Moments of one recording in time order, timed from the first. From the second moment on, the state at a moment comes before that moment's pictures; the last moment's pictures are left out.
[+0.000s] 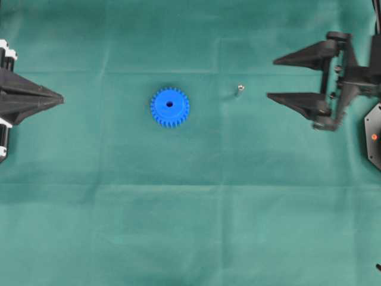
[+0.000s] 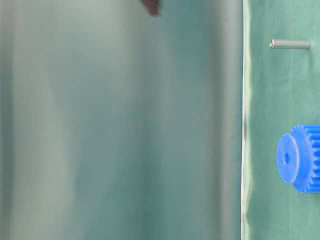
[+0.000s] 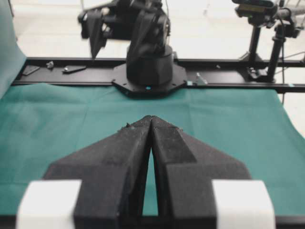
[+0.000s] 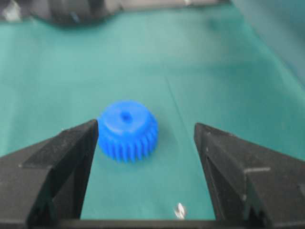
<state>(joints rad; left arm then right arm) 0.00 -1.00 1.18 0.01 -0.24 -0.01 -0.20 -0.56 1.19 0.00 -0.42 -0.01</state>
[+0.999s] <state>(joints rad) 0.00 -1.00 1.18 0.01 -0.23 -0.02 -0.26 0.05 1.16 0.06 -0.79 -0.01</state>
